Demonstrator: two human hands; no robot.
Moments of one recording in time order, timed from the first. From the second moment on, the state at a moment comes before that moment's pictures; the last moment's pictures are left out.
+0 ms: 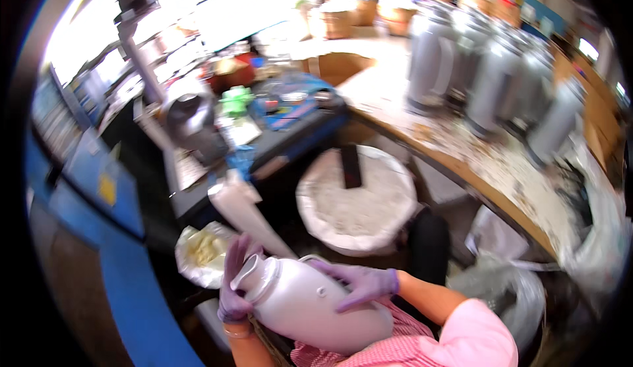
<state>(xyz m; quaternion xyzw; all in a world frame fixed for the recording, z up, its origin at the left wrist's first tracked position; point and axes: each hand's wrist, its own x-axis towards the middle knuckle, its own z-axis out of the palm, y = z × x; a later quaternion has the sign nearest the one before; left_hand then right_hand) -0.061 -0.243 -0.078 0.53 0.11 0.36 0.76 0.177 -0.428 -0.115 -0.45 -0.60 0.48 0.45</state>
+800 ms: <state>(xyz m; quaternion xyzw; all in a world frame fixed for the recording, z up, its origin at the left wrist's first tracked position) 0.008 -0.328 -0.028 0.86 0.06 0.41 0.29 0.651 -1.035 -0.166 -0.71 0.54 -0.24 0.39</state>
